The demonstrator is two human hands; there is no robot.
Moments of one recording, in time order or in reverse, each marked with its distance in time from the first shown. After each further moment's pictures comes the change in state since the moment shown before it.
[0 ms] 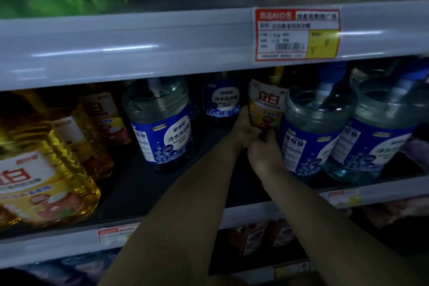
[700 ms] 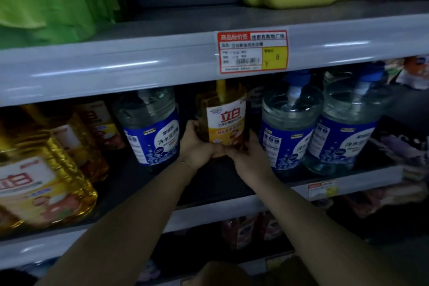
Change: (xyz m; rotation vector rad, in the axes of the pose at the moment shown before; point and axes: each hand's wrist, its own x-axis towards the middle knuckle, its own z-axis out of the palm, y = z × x) left_hand -0.060 -0.019 -0.059 0.250 0.298 0.176; right_hand -0.020 0.012 -0.013 -0.027 -0.115 -0.158
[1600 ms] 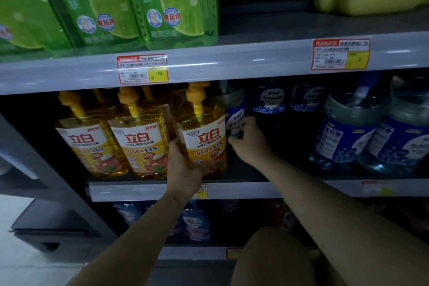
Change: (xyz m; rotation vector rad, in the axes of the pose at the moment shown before) left_hand -0.139 -0.013 -0.137 0.171 0.376 0.134; right_hand -0.020 -0.049 0.104 -0.241 -0.182 -0.159
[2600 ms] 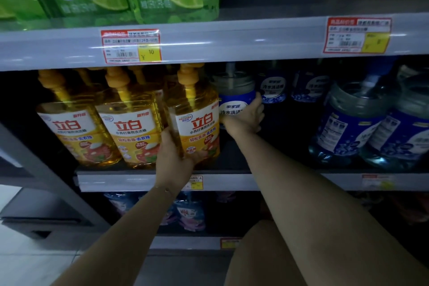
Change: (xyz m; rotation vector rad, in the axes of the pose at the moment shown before) left_hand 0.006 -0.012 -0.006 0.107 0.010 -0.003; right_hand 0.050 0.003 0.030 0.134 0.381 0.217
